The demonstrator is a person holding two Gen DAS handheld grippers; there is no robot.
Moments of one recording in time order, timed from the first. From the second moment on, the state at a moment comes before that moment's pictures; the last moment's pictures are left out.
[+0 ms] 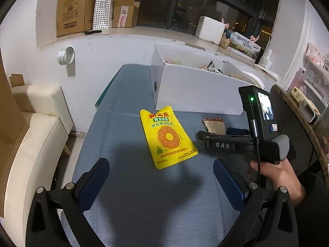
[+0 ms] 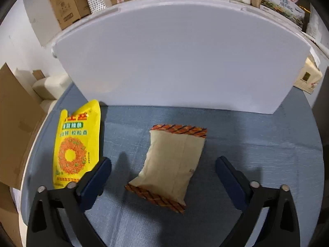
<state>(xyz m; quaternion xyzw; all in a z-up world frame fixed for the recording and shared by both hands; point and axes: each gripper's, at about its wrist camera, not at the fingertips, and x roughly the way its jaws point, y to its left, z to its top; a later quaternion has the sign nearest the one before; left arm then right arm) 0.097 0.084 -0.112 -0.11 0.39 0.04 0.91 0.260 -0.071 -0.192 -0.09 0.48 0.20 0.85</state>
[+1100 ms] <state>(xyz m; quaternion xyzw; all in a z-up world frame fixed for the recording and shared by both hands) 0.266 0.054 -0.190 -0.10 0.46 0.19 0.86 0.177 -0.180 -0.123 -0.05 0.37 0.24 0.90</state>
